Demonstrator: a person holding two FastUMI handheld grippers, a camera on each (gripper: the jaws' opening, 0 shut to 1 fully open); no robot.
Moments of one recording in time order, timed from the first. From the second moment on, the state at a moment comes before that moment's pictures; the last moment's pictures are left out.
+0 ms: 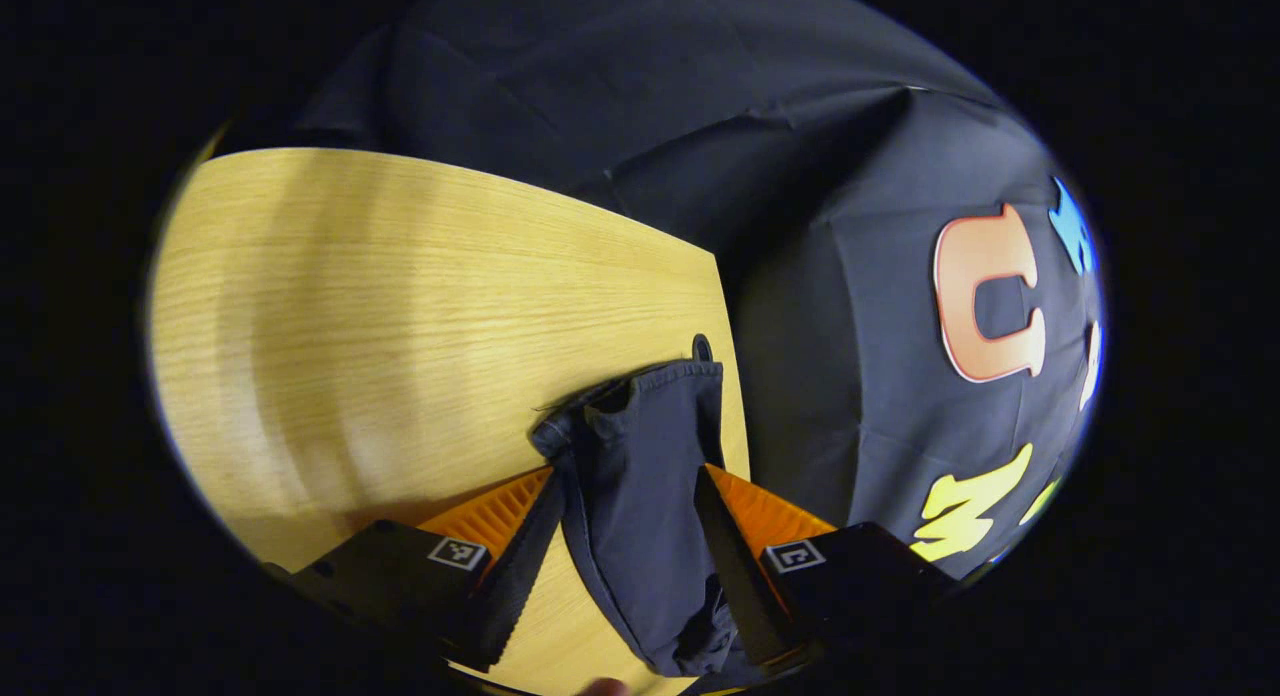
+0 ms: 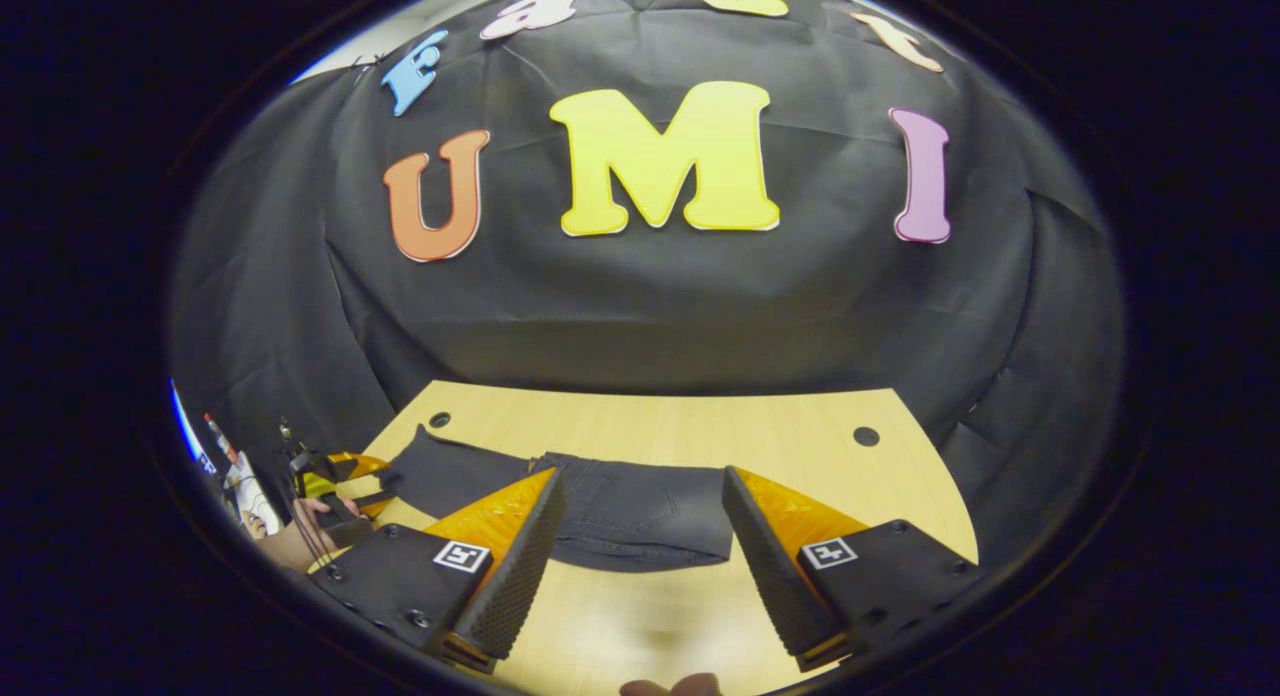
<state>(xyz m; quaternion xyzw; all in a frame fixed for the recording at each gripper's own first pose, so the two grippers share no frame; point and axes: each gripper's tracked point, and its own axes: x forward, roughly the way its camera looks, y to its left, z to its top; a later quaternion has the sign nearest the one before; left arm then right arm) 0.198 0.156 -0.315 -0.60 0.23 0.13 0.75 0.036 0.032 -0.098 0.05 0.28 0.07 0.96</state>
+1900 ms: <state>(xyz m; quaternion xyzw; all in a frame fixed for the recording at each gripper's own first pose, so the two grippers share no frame) 0.177 -0.263 -0.188 -0.02 0.12 -0.14 0.98 -0.133 -0.209 -0.139 0.07 0.28 -0.11 0.95</state>
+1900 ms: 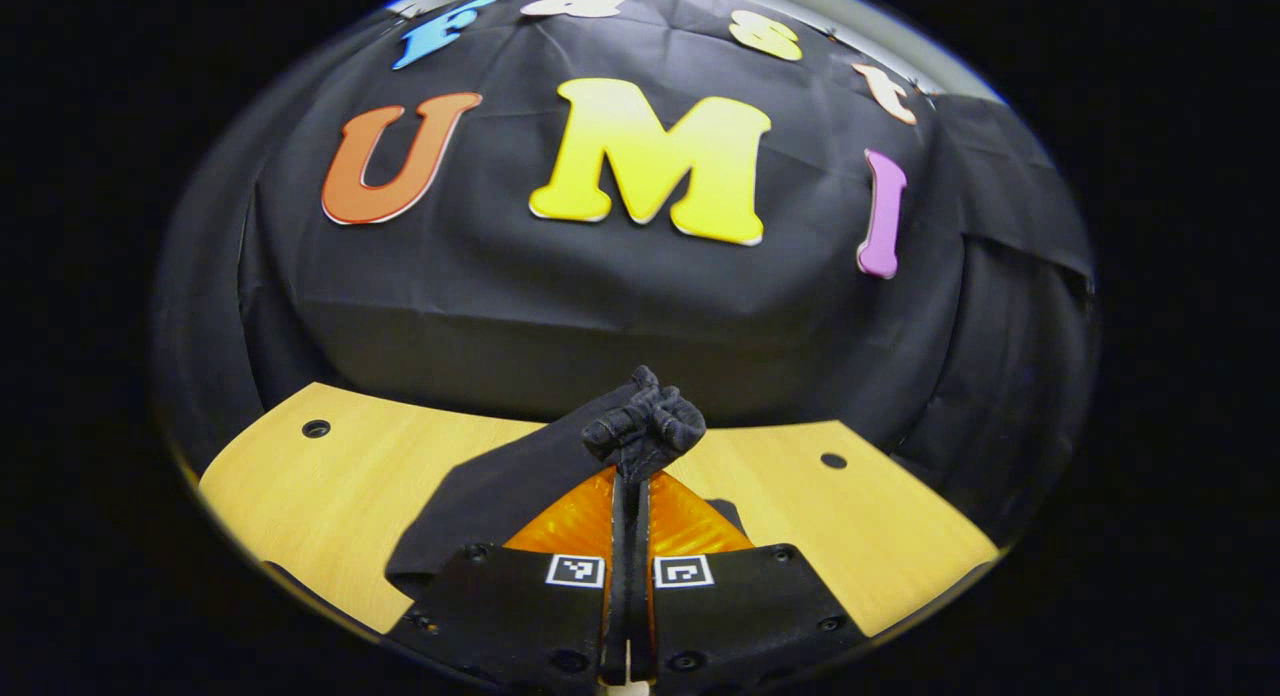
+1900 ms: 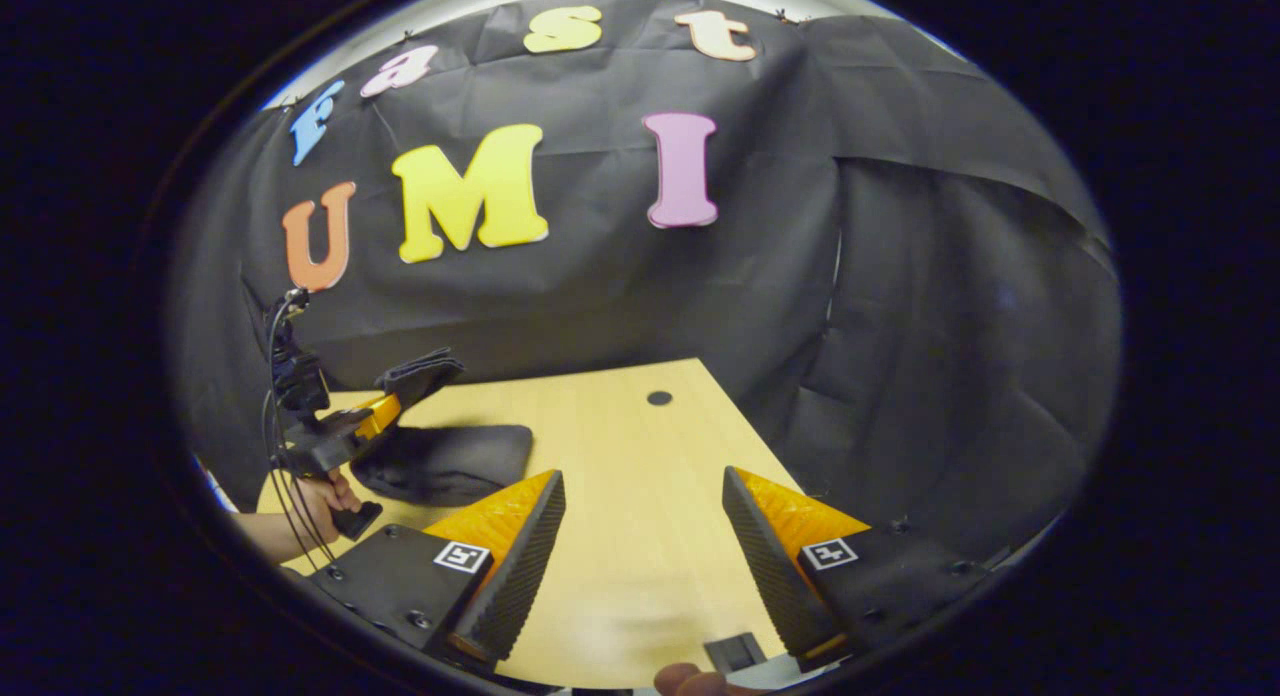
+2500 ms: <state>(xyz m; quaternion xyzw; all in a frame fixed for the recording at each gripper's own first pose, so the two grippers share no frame) 0.165 -0.280 -0.266 0.10 0.14 -0.10 0.98 -0.120 -0.209 -0.179 0.09 0.33 -0.09 0.94</state>
